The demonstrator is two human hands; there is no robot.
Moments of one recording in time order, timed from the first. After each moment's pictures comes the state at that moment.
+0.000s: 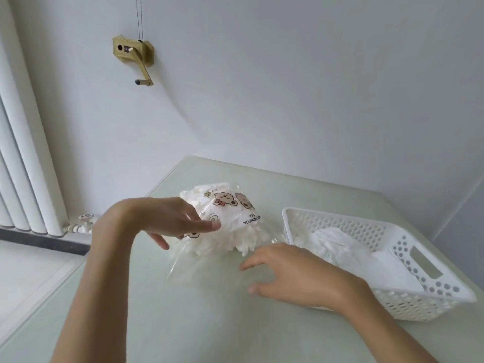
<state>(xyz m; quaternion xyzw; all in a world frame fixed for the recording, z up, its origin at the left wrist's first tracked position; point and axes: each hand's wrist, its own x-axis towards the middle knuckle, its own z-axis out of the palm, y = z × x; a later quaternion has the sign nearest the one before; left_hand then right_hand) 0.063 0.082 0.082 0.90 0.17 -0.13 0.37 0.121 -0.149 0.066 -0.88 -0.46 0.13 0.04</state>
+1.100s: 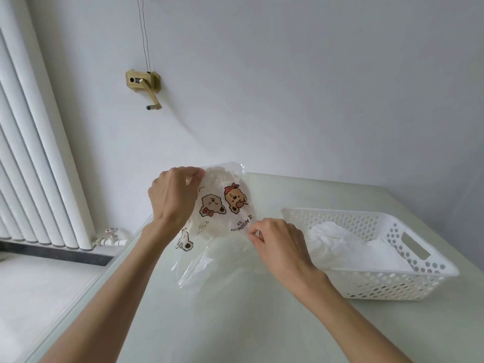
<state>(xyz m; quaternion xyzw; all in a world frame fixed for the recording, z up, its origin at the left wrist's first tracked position) 0.075 0.054 0.085 0.84 0.26 0.44 0.20 0.111 -0.137 0.054 -0.91 -0.36 -0.13 0.17</state>
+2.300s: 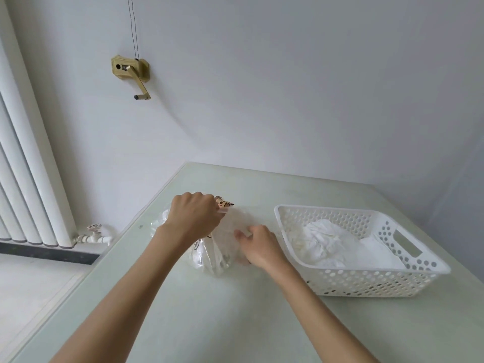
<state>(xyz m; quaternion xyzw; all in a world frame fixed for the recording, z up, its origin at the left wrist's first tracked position) 0.093 0.041 0.057 0.97 0.16 0.15 -0.03 0.133 -0.099 0.018 -0.90 -0.20 0.10 0.38</state>
